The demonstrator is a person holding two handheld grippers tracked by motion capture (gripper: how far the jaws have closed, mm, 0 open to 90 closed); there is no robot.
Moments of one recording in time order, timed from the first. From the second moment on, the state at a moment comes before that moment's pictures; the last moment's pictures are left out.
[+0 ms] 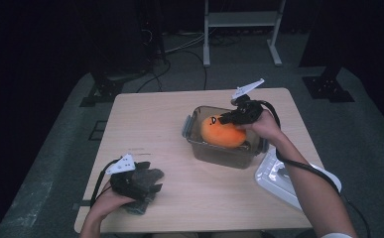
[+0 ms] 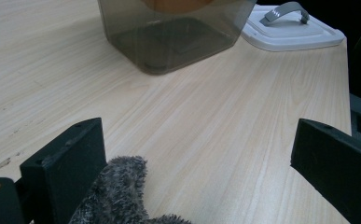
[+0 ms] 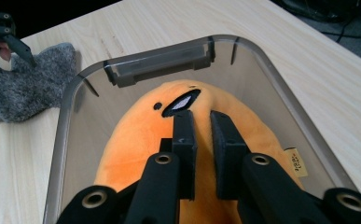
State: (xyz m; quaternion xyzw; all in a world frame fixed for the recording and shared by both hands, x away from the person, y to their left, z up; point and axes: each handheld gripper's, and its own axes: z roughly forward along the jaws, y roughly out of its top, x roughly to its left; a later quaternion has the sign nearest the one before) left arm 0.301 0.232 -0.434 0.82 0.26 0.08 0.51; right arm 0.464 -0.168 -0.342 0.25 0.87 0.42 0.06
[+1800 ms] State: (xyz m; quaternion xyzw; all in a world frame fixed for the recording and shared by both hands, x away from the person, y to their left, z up) left arm 0.301 0.232 -0.433 0.82 0.26 0.09 0.51; right arm 0.461 -0.167 -0.346 0.26 0.87 0.42 0.03
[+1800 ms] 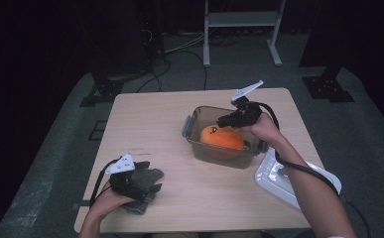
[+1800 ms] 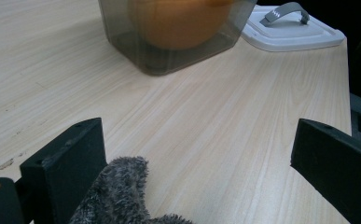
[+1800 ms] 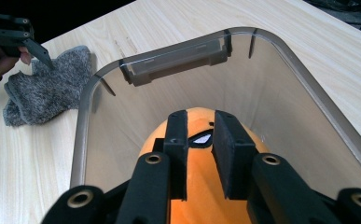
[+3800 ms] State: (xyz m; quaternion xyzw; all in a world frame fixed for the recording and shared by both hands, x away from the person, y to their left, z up) left arm 0.305 0.233 -0.435 0.82 0.26 0.08 0.51; right arm 0.421 -0.240 -0.317 0.29 0.84 0.45 0.05
